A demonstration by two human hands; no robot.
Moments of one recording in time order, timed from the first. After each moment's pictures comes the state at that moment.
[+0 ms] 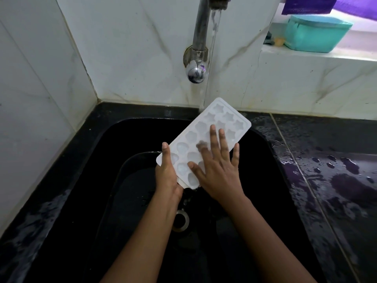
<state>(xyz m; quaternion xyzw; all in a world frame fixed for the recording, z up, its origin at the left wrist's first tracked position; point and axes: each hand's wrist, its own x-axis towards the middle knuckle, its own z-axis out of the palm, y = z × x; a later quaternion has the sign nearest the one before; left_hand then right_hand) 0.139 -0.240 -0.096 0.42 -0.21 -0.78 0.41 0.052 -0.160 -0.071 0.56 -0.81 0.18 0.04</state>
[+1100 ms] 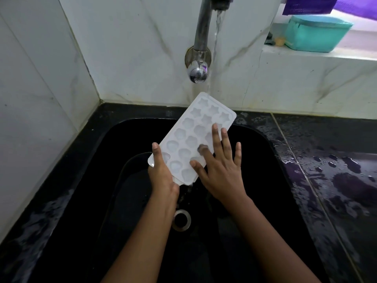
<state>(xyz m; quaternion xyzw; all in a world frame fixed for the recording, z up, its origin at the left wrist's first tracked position) 0.149 -0.243 -0.087 0.44 -0.19 -0.74 0.47 0.051 -0.159 -0.076 0.55 -0.81 0.20 0.08</state>
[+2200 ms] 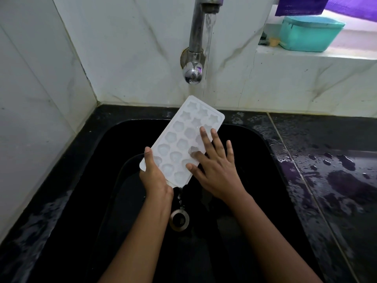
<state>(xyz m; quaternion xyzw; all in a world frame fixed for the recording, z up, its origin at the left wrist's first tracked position) 0.155 -0.239 -0.084 0.48 -0.18 -0.70 0.49 0.045 -0.156 -0.070 0.59 -0.79 0.17 0.03</state>
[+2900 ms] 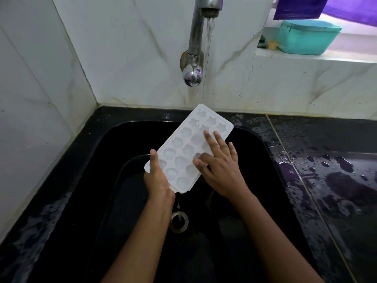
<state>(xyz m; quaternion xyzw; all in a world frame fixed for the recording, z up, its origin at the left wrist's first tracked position) 0.154 -0.236 -0.087 0.49 -0.20 -0.72 0.44 0.031 -0.156 -0.072 0.58 -0.78 0.22 0.01</state>
